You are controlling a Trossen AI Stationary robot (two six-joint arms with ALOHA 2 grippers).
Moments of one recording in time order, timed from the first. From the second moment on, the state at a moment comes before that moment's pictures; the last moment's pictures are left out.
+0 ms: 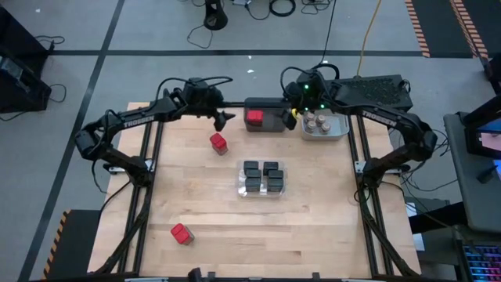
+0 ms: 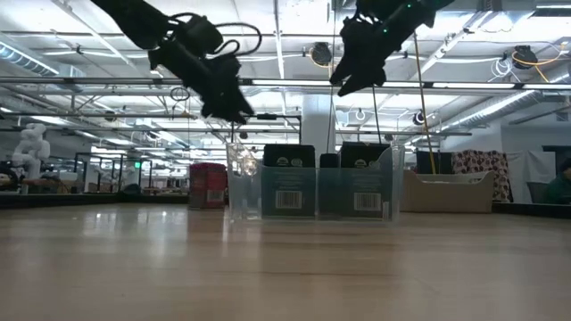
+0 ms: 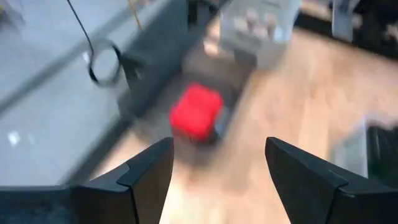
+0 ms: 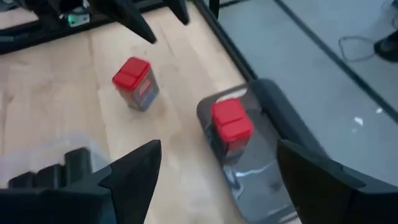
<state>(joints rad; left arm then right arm) 0.67 1.42 0.99 -0.15 0.30 0.07 -0.55 1.45 1.33 -0.56 -0.16 -0.04</state>
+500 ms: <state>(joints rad) 0.59 1.36 1.21 -0.71 0.15 0.23 -0.47 1.44 1.33 -0.51 -0.16 -0.03</state>
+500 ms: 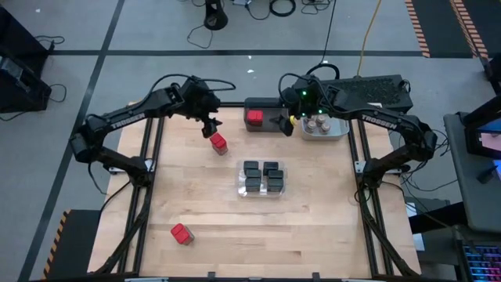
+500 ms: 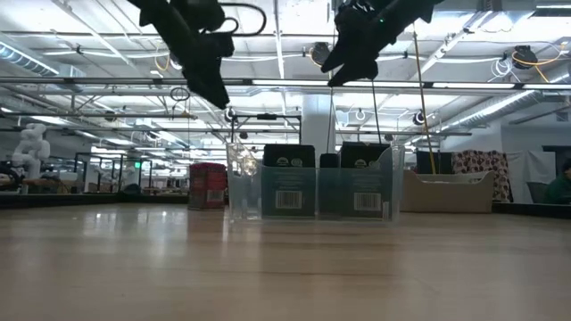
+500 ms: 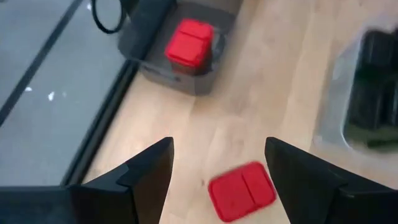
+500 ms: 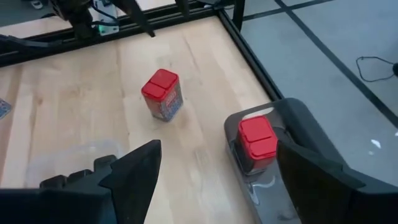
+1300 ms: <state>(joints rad) 0.48 1.55 1.21 -0.94 0.15 1.04 -0.26 1.43 1.33 -0.59 -0.12 0.18</state>
